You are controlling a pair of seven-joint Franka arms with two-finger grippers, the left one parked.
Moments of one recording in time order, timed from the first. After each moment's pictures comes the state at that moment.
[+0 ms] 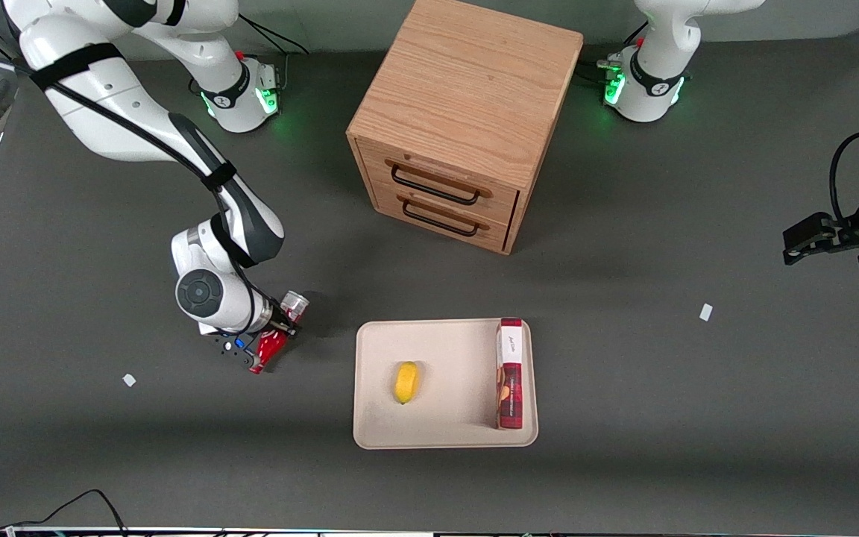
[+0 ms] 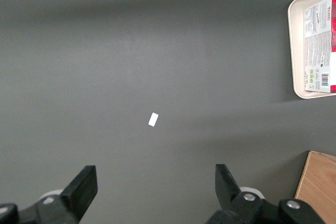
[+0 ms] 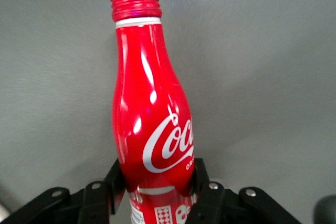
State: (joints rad) arm -0.01 0.59 0.31 -1.81 -0.21 2.25 0.97
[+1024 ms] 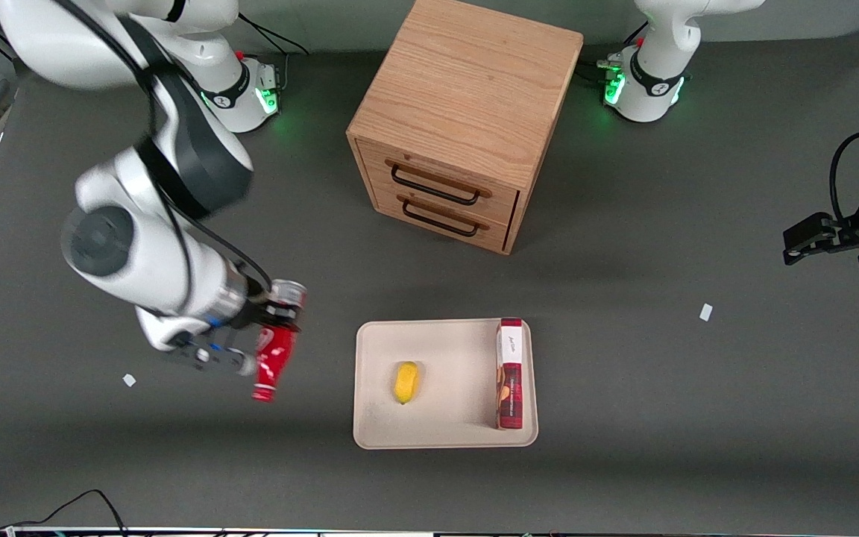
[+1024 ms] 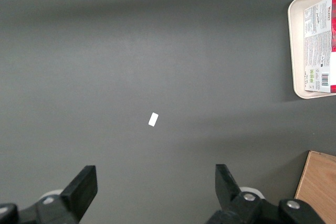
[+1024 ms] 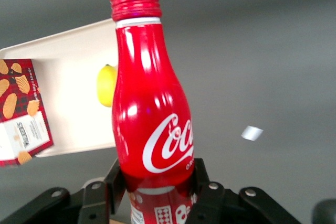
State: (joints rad) arm 0.06 0.69 0.47 -1.19 -0.13 1.86 0.68
